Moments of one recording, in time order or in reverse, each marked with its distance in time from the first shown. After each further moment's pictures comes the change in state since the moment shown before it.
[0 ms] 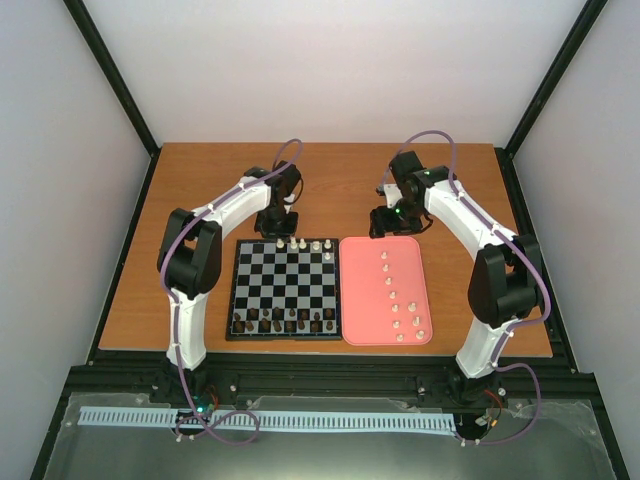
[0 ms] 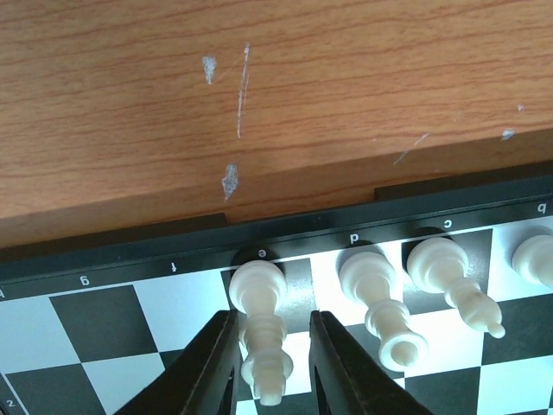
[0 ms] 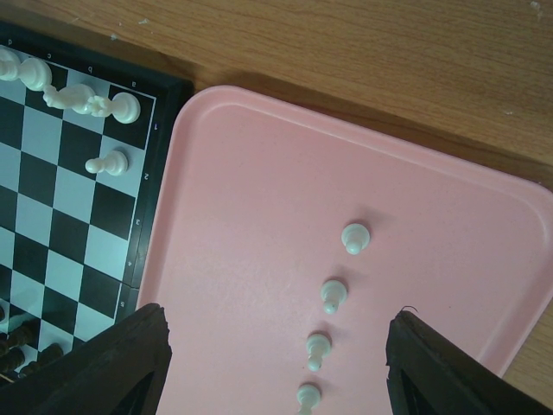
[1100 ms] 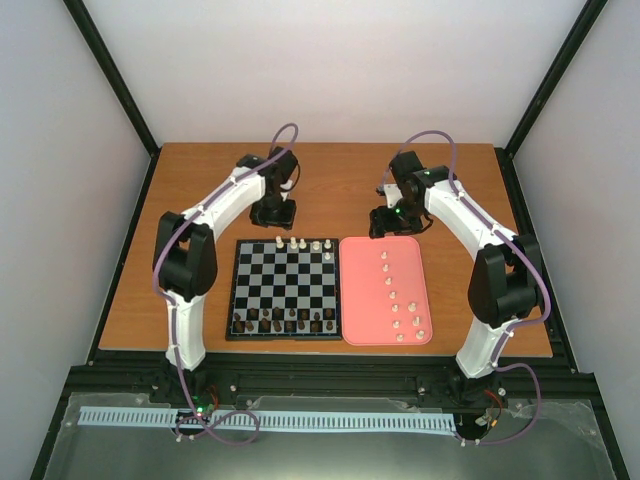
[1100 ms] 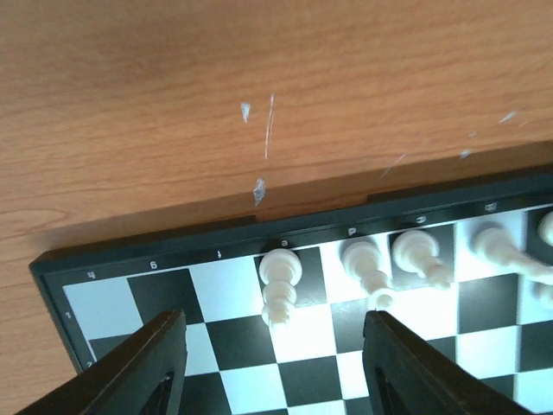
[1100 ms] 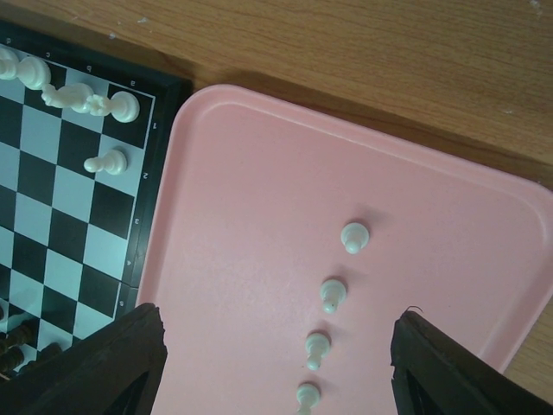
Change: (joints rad) left arm 0.013 -0.019 0.088 -0.077 -0.039 0.035; right arm 0.000 0.000 0.000 -0.001 -0.006 -0.002
